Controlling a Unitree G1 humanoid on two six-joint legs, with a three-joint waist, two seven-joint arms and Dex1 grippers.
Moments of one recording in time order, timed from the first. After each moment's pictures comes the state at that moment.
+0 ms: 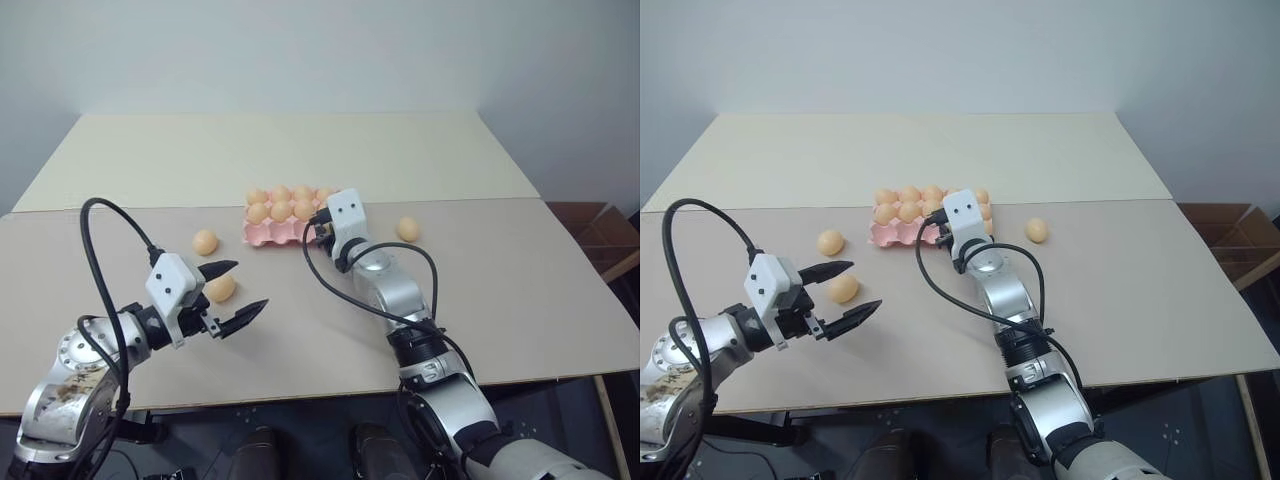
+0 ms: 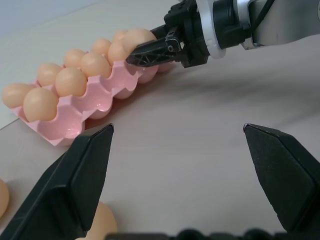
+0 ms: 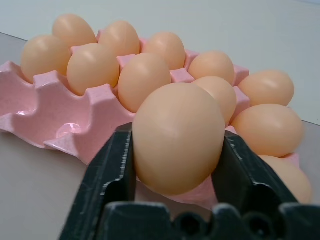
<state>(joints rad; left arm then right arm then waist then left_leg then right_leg) 0.01 0.70 0.22 -0.54 -0.49 0.45 -0.74 -0.77 0.08 0.12 0.33 0.00 0.52 0.04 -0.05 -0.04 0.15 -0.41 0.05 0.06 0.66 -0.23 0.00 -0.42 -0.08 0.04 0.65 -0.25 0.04</state>
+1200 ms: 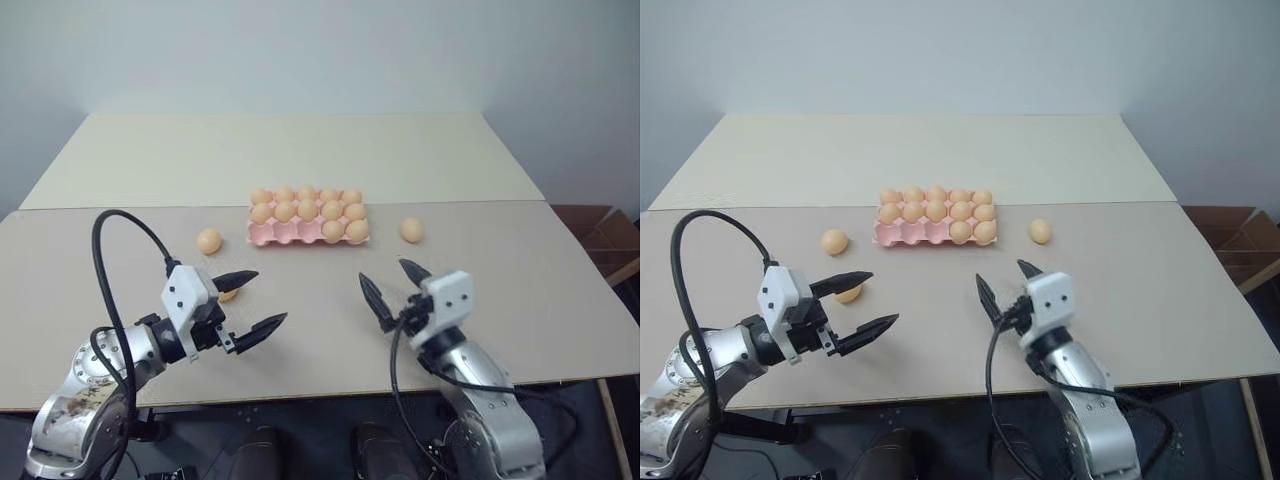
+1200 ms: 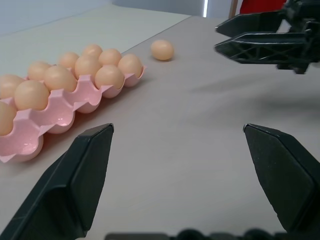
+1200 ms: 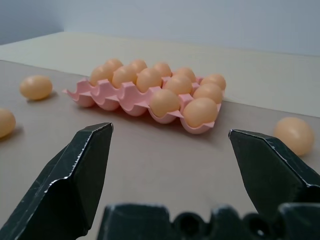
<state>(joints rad) 0.08 0.66 0.17 -0.62 -0.53 0.45 -0.74 0.13 -0.17 0.07 -0.63 0.20 0.34 0.28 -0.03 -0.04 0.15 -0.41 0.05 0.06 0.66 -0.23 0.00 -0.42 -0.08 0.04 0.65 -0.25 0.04</state>
